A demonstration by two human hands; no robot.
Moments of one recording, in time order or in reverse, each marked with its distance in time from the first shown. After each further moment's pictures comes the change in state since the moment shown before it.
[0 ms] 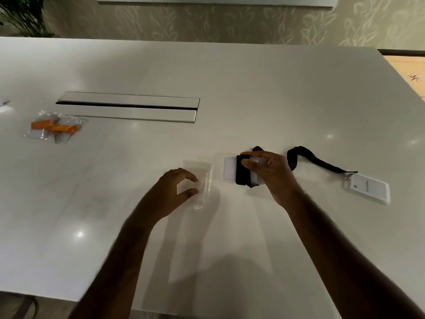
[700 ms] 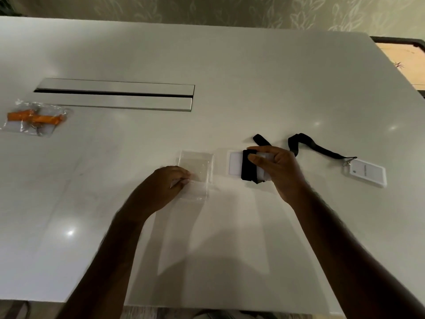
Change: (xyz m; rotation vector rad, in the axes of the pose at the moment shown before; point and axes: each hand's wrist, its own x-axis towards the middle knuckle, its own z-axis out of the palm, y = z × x) left_hand -0.001 -0.029 -0.010 0.010 -0.062 0.098; right_hand -0.017 0.012 0.001 -0.052 0.102 0.001
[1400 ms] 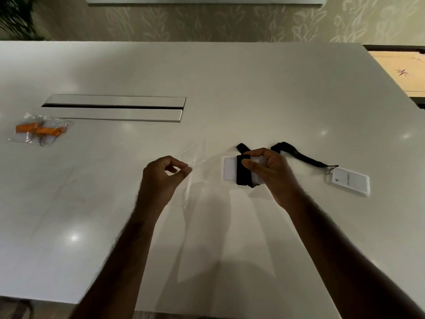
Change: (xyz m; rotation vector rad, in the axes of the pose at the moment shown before) left_hand 0.029 0.086 0.026 -0.271 0.461 -0.402; right_hand 0.001 -0.018 -0.047 0.005 -0.041 0.022
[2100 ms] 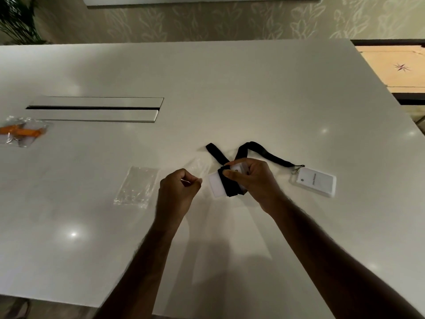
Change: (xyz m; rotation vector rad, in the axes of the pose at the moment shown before) left_hand -0.052 0.054 0.125 0.137 -0.006 -0.130; right_hand -0.010 0.011 -0.072 -0.086 -0.099 0.021
